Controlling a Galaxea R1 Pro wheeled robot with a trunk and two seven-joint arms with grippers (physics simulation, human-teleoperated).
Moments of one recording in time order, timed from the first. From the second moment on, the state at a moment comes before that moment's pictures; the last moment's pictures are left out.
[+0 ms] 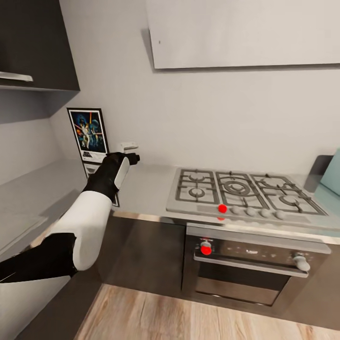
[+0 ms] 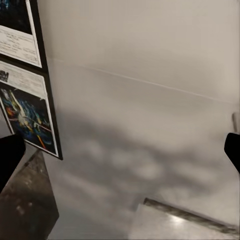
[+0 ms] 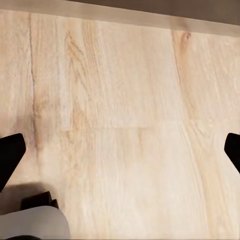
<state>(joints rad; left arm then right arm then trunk) -1.31 -0.17 0.11 -0.67 0.00 0.56 0.29 0.13 -0.04 -0.11 -0.39 0.01 -0.50 -0.28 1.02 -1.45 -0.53</state>
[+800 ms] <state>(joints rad) -1.31 -0.17 0.12 -0.68 -0.01 0.56 0.29 0.13 -0.04 -0.11 -0.38 0.01 -0.50 -0.28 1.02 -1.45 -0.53</state>
